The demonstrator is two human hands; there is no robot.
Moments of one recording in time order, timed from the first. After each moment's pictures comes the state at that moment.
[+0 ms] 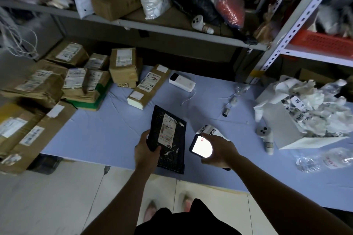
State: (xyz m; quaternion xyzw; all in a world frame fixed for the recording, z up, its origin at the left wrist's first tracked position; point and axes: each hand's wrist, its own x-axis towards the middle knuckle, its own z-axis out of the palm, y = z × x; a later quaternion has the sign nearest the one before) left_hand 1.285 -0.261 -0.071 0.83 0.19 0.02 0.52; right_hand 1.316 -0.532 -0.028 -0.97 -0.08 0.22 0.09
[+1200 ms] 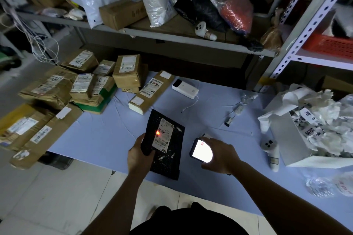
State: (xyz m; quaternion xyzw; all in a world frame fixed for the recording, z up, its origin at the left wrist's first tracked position) left_hand 1.291 -0.284 -0.054 0.87 0.23 0.05 0.43; right_hand 1.350 -0.575 -0.041 -0.96 -0.16 0.19 0.10
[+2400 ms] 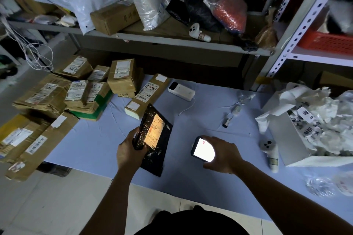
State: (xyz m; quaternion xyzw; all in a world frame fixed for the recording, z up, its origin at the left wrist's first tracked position) left_hand 1.321 -0.260 -0.032 0.90 0.20 0.06 0.38; right_hand 1.361 -0.585 -0.025 -0.97 -0.15 0.16 0.14
